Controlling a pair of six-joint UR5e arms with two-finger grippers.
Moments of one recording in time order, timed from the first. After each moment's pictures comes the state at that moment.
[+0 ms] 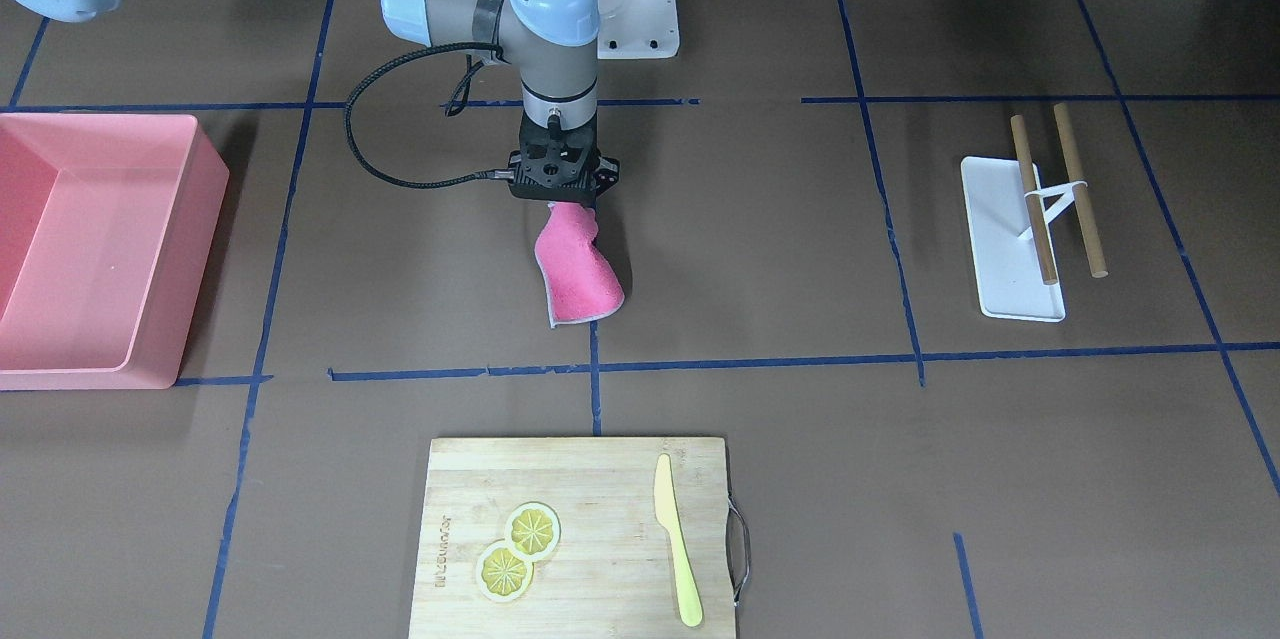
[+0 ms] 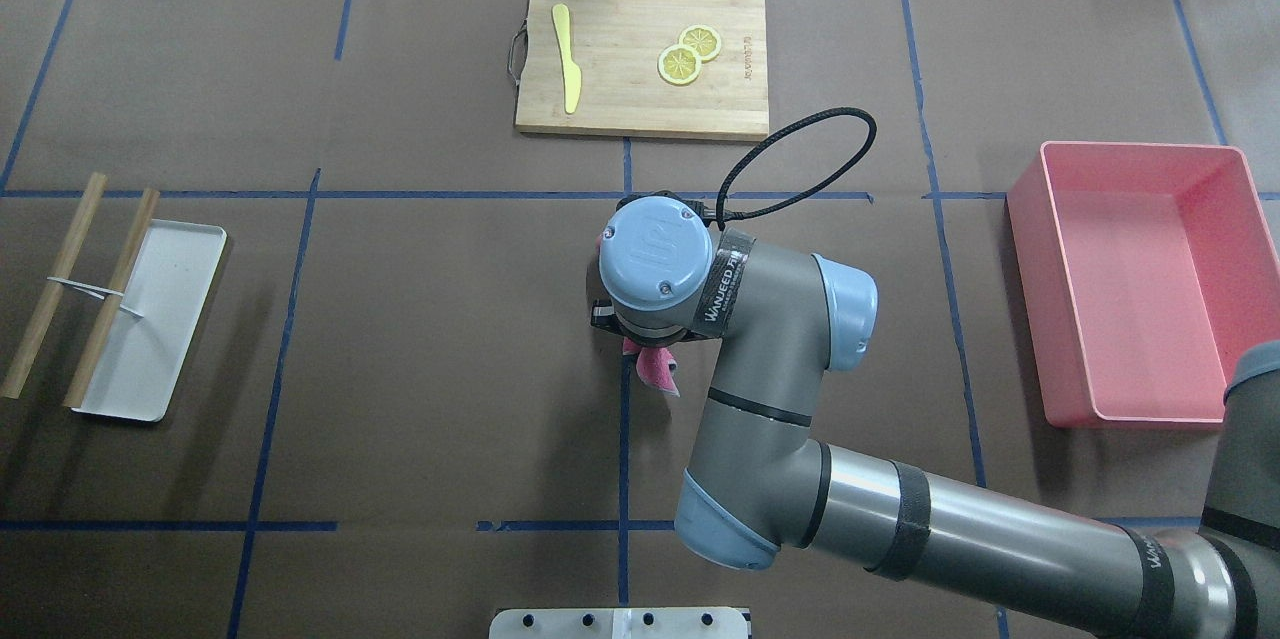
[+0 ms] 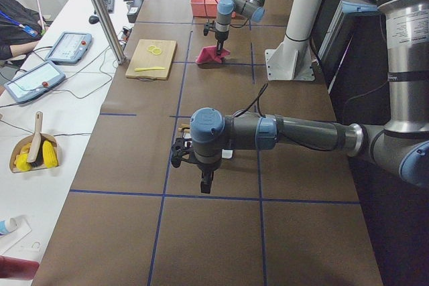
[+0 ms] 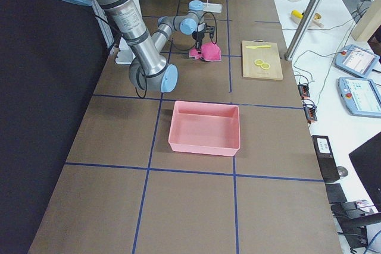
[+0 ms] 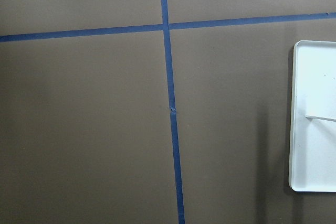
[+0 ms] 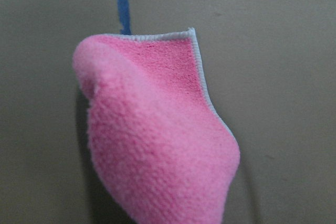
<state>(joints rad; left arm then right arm) -1.61 -1.39 -1.87 -1.45 -2.40 0.11 0.42 -0.81 1.58 -1.62 1.75 1.39</state>
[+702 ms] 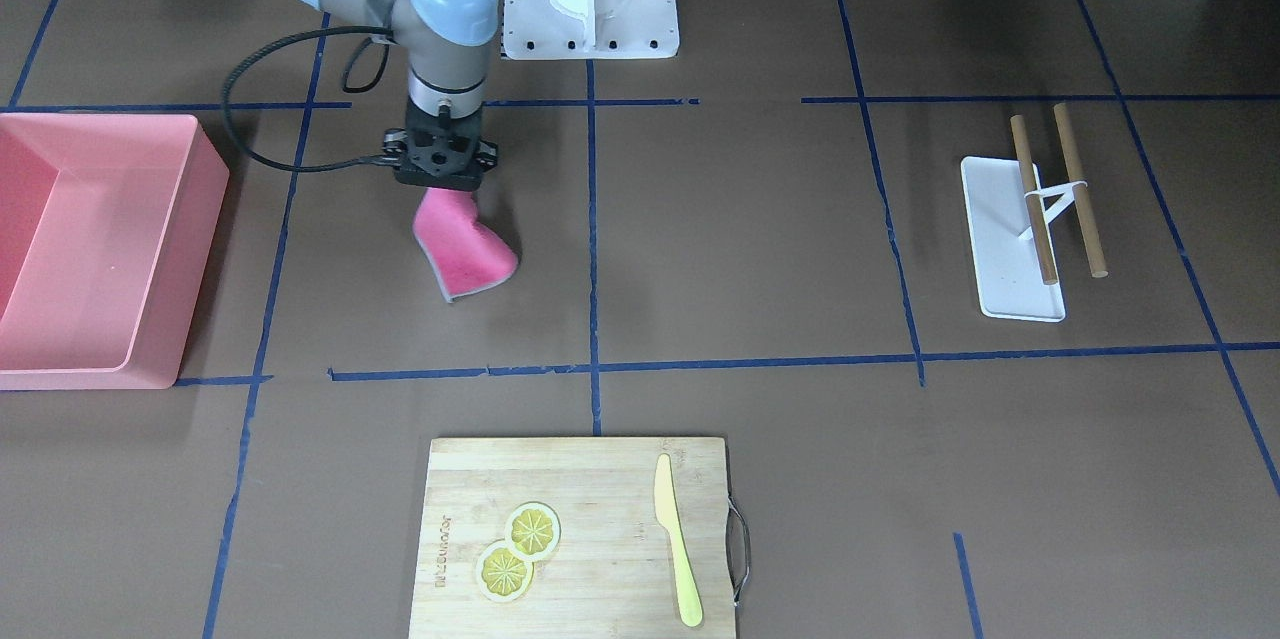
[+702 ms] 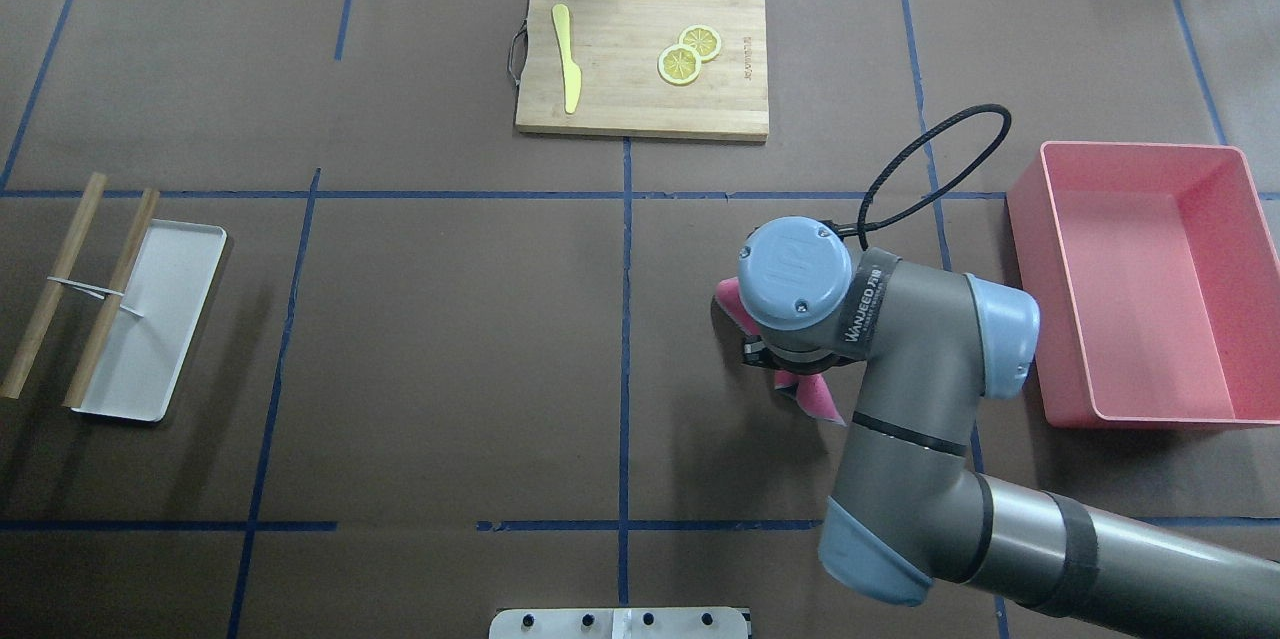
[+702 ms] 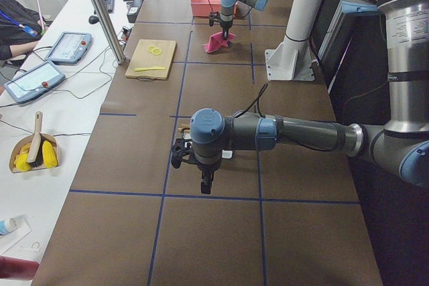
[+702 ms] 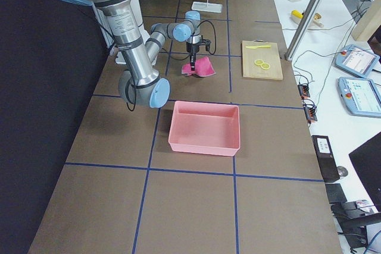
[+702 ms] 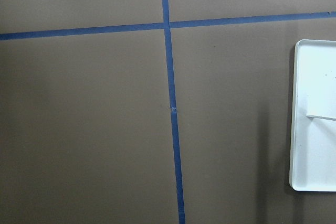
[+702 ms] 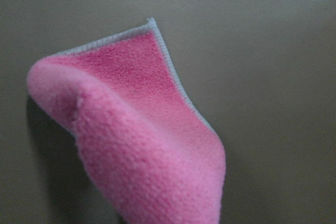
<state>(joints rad) -1.61 -1.39 -1.87 -1.45 -2.40 0.11 0.45 -1.06 1.85 -1.92 1.75 1.16</state>
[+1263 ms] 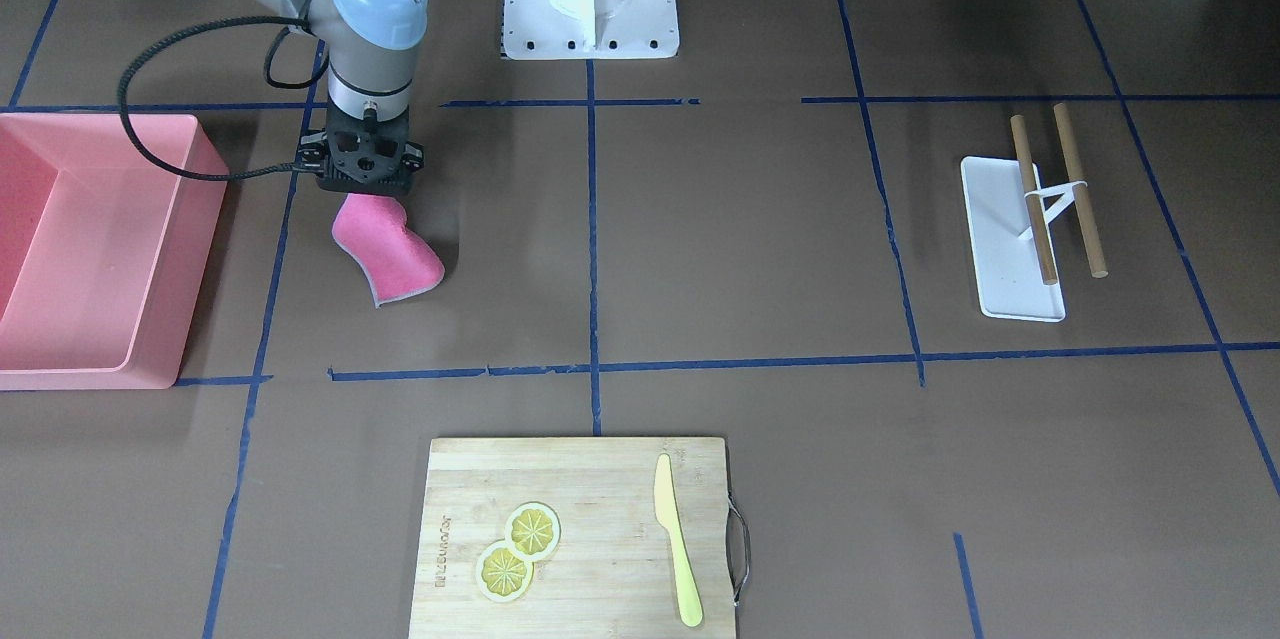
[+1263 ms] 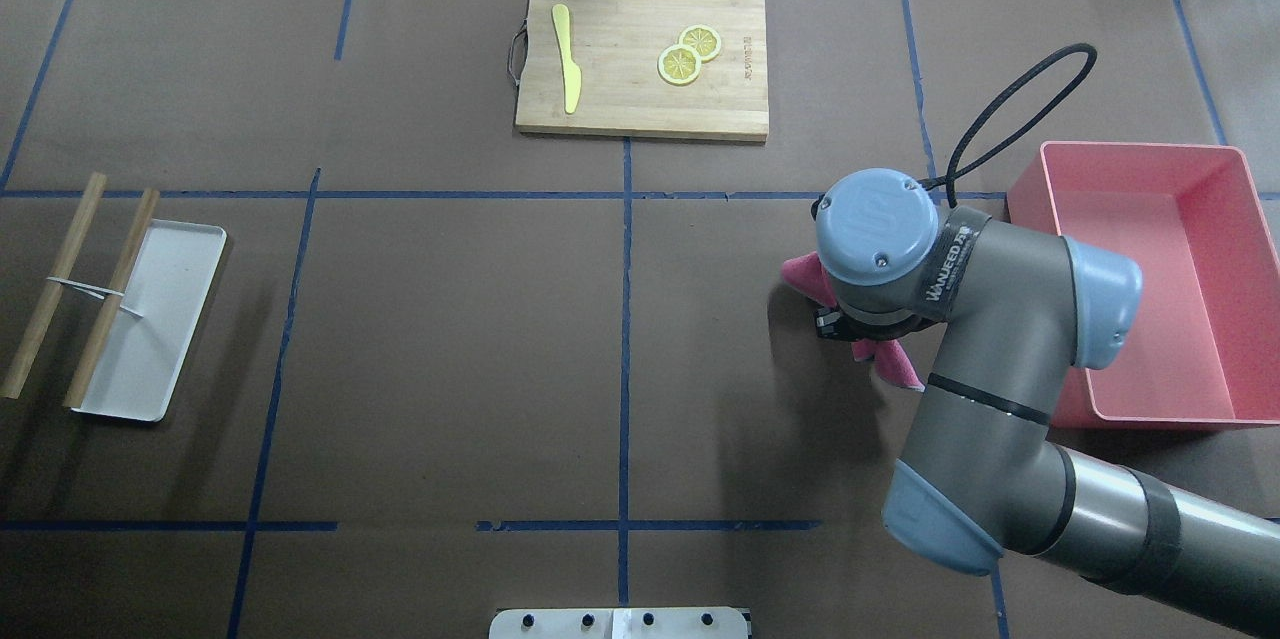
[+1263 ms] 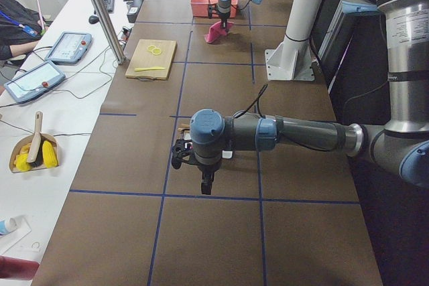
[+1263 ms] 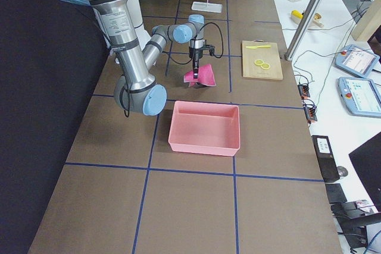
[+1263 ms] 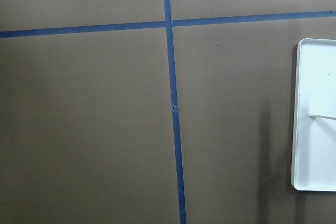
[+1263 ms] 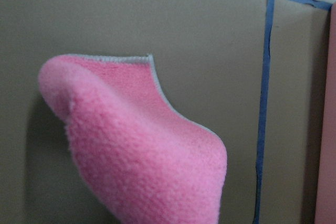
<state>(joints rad) -1.61 -1.39 -1.87 -1.45 -2.40 0.11 0.54 -1.11 1.95 -2.00 1.76 1.02</state>
